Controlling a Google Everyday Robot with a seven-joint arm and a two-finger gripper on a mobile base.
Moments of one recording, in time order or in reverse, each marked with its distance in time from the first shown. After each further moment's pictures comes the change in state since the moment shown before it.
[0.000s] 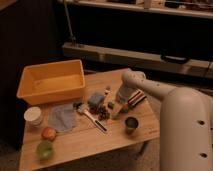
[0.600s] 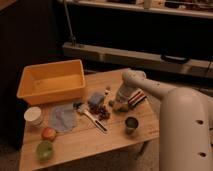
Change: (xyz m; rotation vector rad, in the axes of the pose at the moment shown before) arm -0.001 0.000 -0.004 -0.007 0.003 0.001
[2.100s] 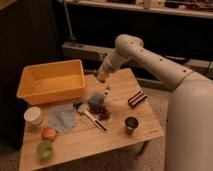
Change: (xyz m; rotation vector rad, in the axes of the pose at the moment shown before) arm -0.201 0.010 -0.184 0.178 -0.276 -0.303
